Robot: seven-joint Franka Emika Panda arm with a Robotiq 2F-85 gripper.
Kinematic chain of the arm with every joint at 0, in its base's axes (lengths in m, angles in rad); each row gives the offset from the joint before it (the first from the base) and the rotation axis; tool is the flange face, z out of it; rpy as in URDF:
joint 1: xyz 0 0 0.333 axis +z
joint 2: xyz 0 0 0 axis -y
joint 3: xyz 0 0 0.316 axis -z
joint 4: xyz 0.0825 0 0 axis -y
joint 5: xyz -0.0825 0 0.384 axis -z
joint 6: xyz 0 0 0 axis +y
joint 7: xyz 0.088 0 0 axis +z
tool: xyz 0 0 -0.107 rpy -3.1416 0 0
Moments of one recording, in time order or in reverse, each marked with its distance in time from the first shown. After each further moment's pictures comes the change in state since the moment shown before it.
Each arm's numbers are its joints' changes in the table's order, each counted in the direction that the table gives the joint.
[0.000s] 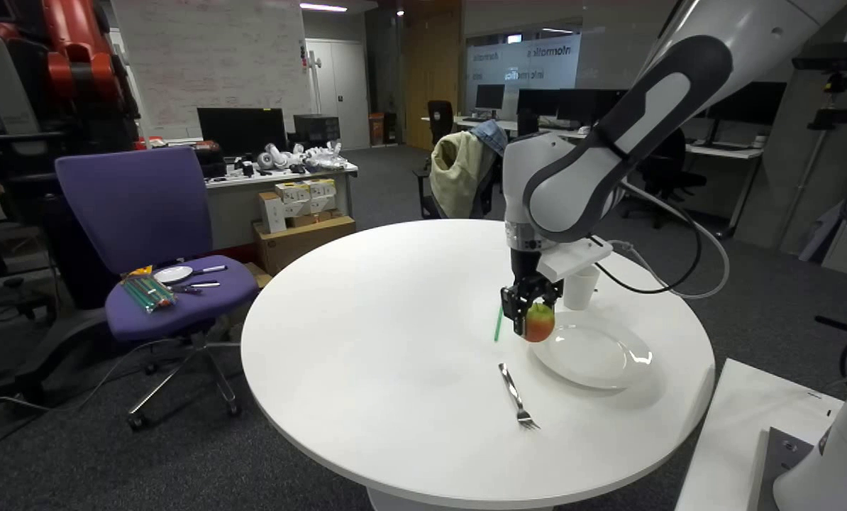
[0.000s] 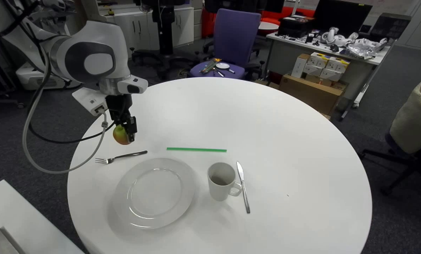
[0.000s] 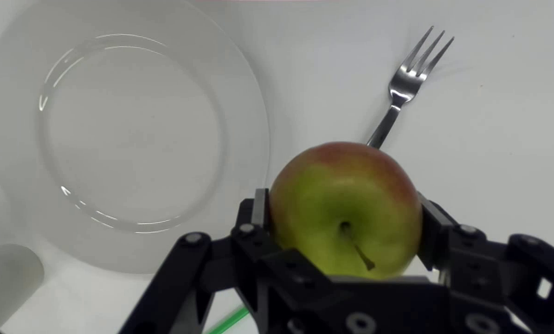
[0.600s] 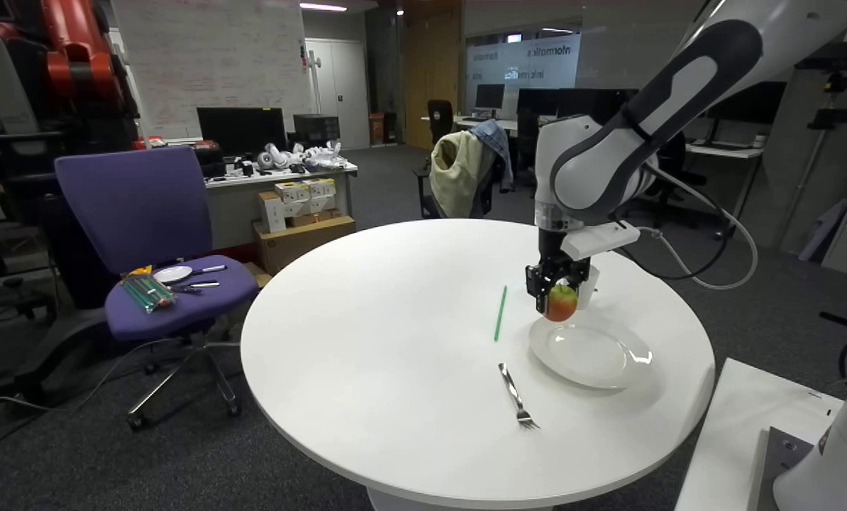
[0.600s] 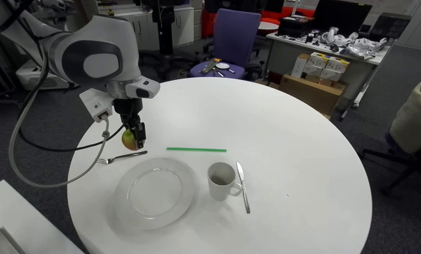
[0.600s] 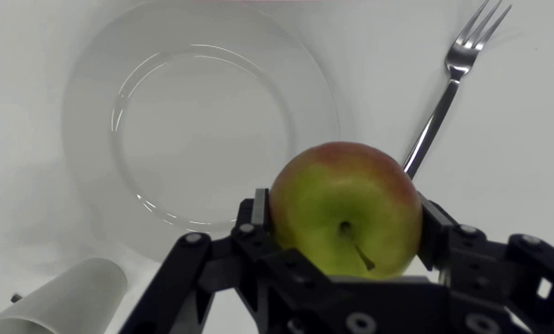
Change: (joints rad) arm -0.104 0.080 0.041 -0.051 0.003 0.000 0.014
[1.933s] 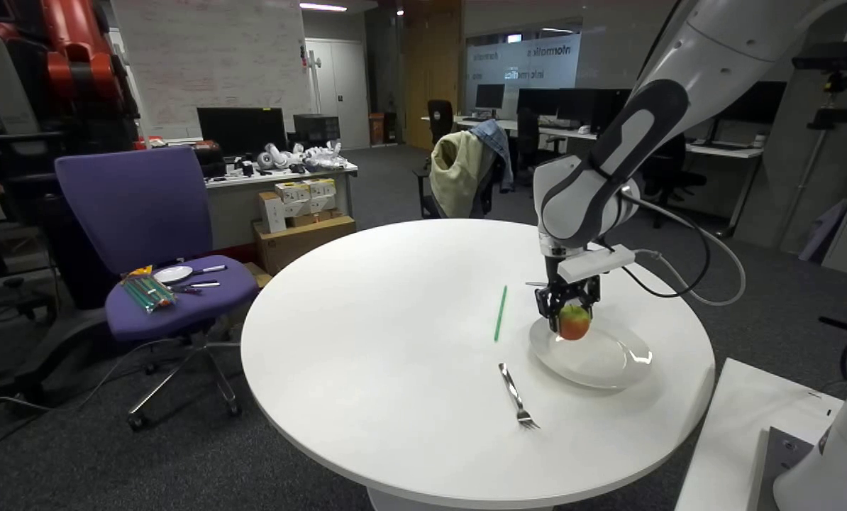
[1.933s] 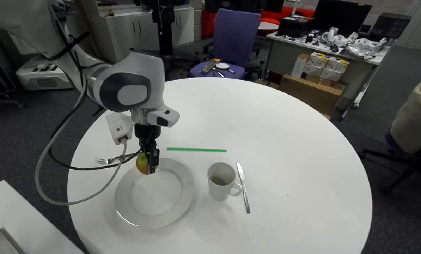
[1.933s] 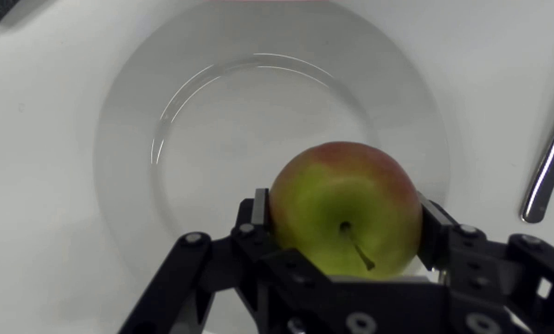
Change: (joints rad) arm -0.028 -0.233 0.076 0.097 0.021 0.000 -0.069
